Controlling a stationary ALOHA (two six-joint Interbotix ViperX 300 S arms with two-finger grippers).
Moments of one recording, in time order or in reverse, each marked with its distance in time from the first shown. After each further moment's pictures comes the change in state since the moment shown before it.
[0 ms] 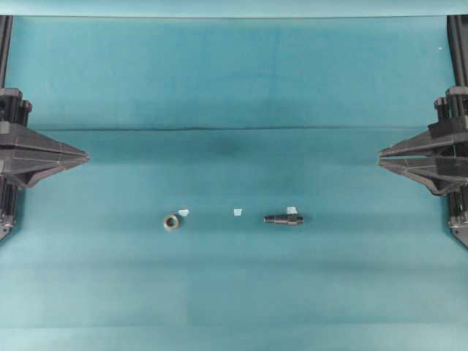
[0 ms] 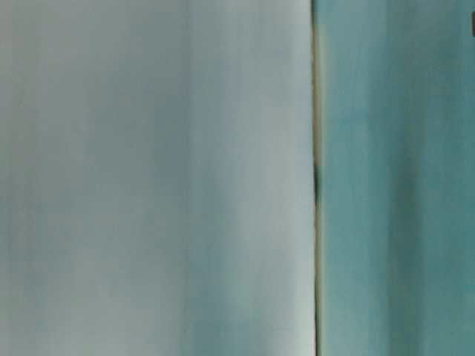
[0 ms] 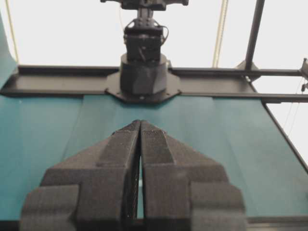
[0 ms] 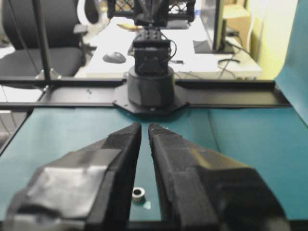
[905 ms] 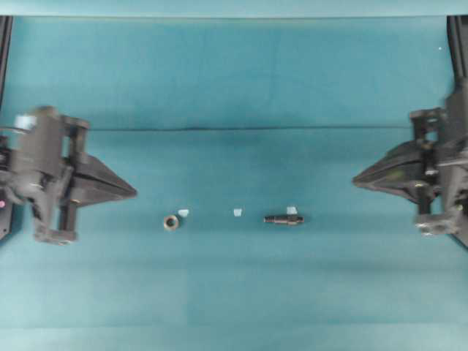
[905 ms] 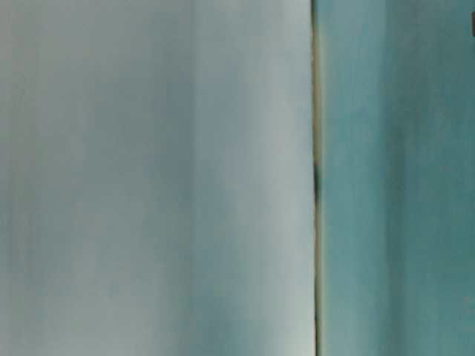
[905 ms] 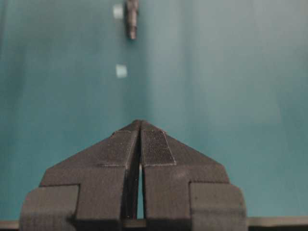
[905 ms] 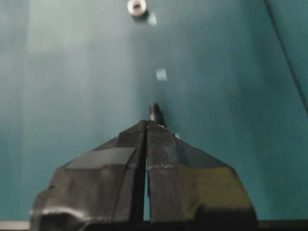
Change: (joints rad) left arm -0.057 0.416 -0.272 0.011 0.555 -0.032; right arm -0.008 0.244 -0.163 0.060 0.611 0.158
